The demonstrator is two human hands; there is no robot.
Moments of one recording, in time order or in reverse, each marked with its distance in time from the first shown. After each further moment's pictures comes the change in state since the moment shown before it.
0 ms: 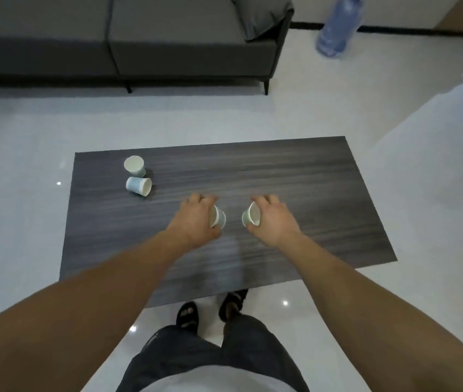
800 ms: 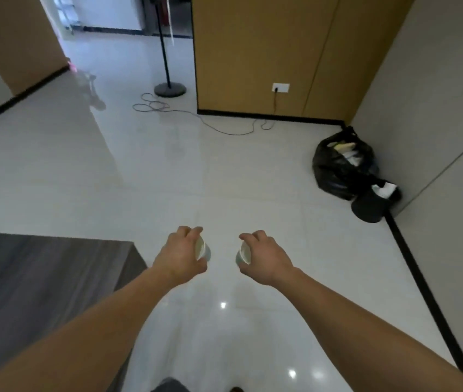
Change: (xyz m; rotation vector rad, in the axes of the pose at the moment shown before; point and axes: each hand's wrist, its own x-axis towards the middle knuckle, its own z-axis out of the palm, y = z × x) left_hand -0.234 0.520 0.305 0.444 -0.415 1.114; right_hand -0.582 0.355 0.056 0.461 0.569 1.036
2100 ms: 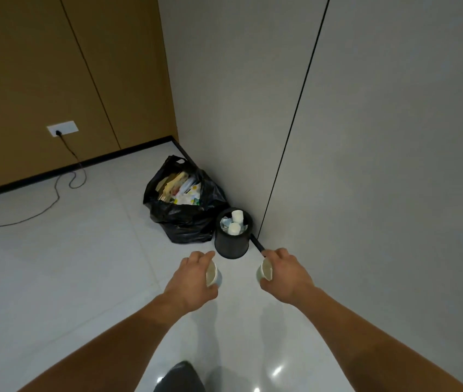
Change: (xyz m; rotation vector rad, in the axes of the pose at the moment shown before) left_hand 0.568 0.664 0.223 0.133 -0.376 0.627; right_hand 0.173 0.718 -0.339 0.182 0.189 0.721
